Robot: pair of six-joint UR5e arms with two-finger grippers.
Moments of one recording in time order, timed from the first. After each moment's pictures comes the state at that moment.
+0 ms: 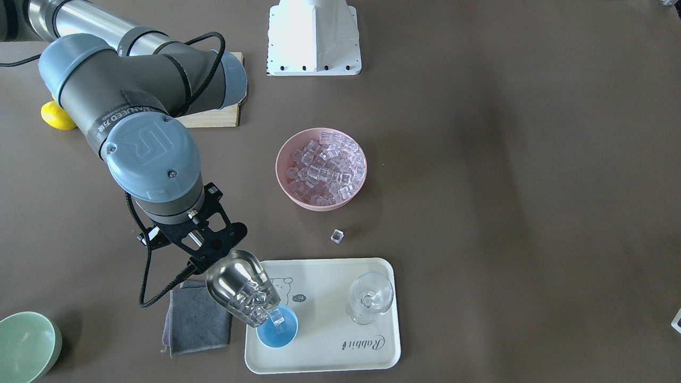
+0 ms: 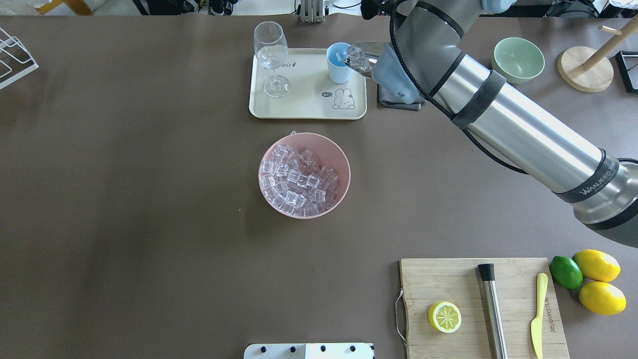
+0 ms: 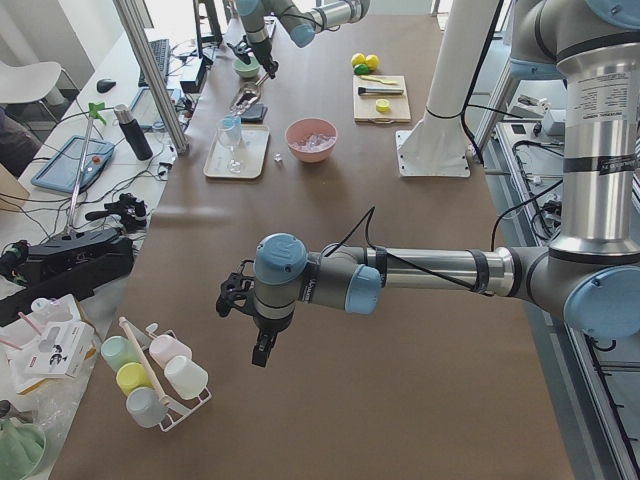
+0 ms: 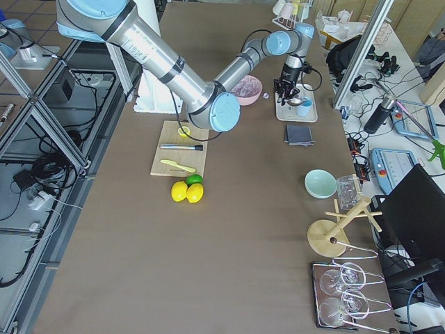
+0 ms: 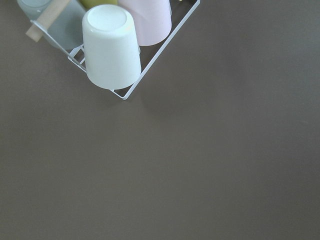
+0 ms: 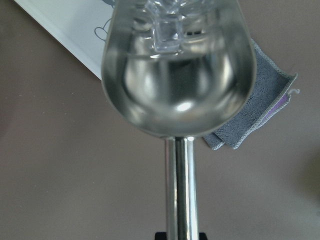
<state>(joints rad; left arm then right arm) -1.62 -1.50 -1.65 -1.76 -2.29 0.10 0.92 -0.61 1.34 -2.05 2.07 -0.08</state>
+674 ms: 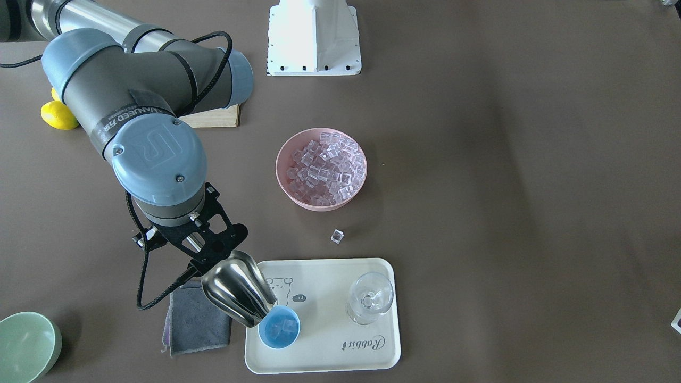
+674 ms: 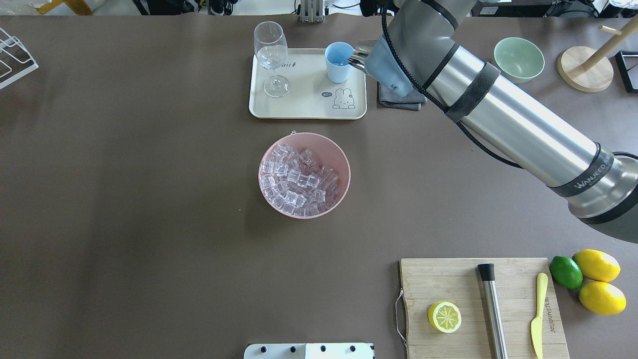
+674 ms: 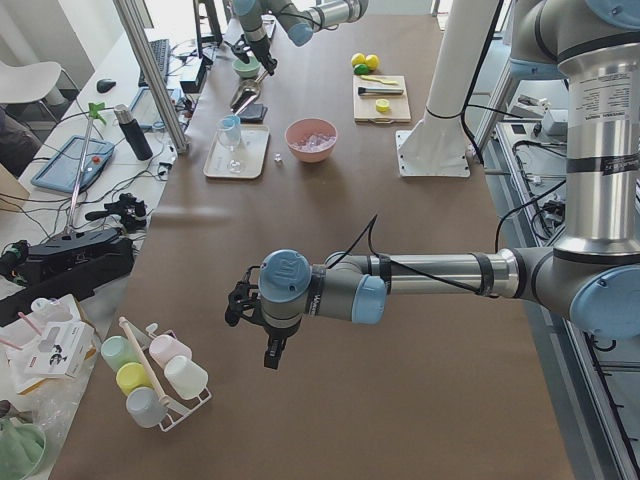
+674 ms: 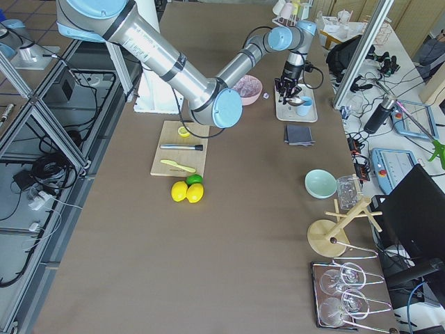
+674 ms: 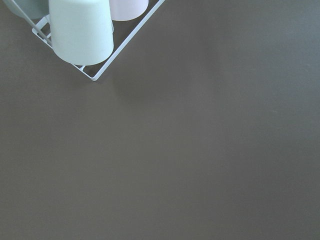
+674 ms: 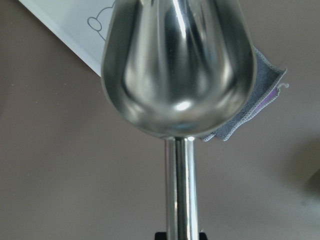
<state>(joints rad) -1.62 -1.48 -1.63 -1.76 -2.40 0.10 0.92 -0.57 1.32 -2.10 2.03 -0.12</state>
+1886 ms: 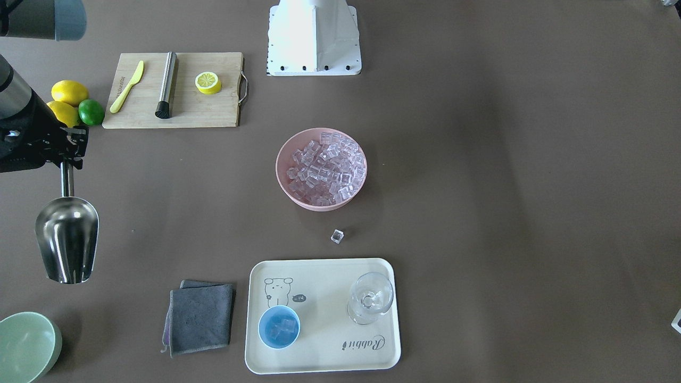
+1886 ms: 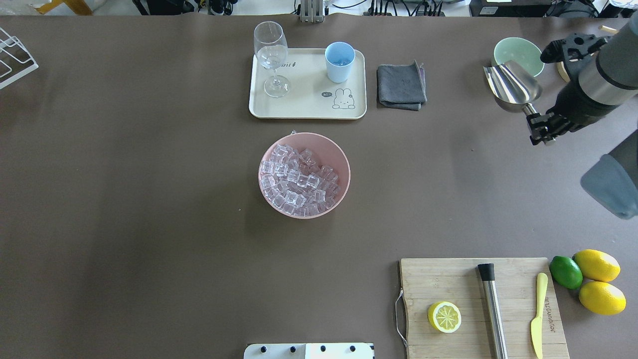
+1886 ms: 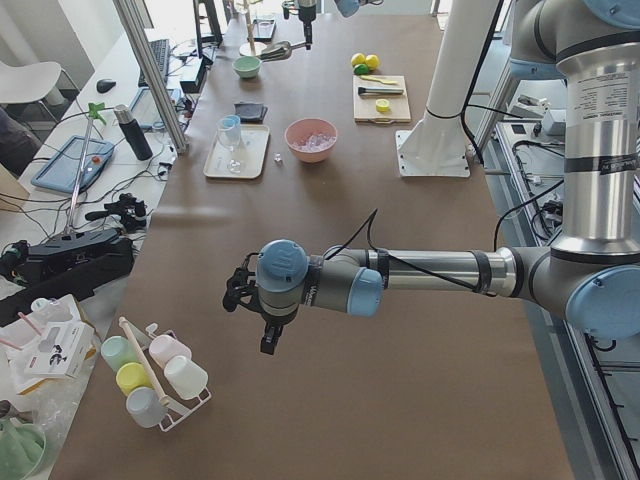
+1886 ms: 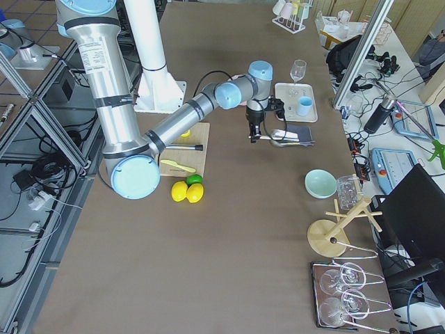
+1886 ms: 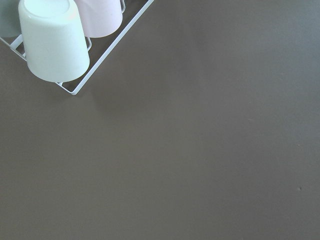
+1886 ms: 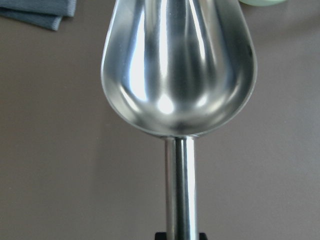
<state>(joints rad) -1.61 -1.49 -1.65 -1.76 -2.44 0.09 1.03 -1.37 1.99 -1.75 2.15 0.54</state>
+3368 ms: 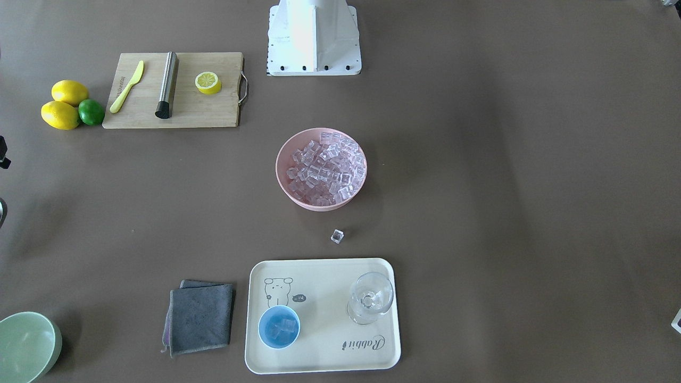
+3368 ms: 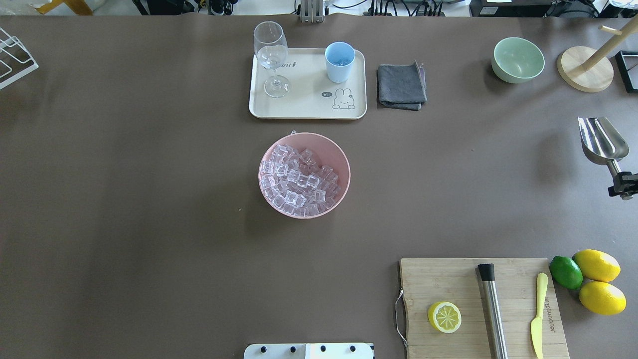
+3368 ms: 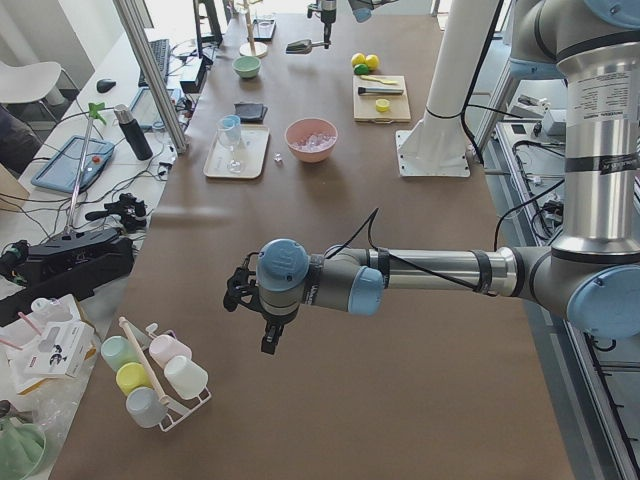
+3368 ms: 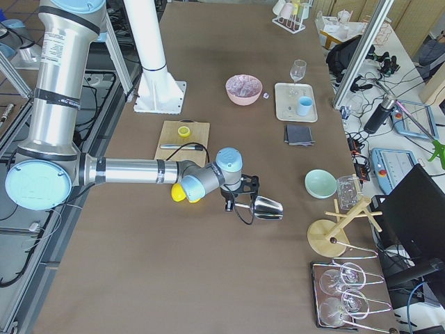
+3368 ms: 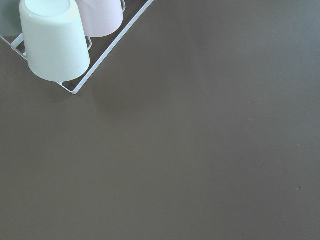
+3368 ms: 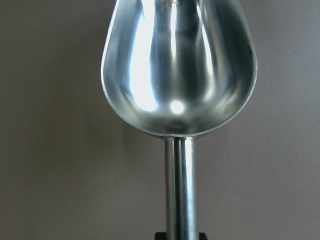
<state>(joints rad) -1.61 -1.49 -1.65 -1.76 -2.44 0.09 1.13 -1.78 1.69 -1.02 2.23 0.70</state>
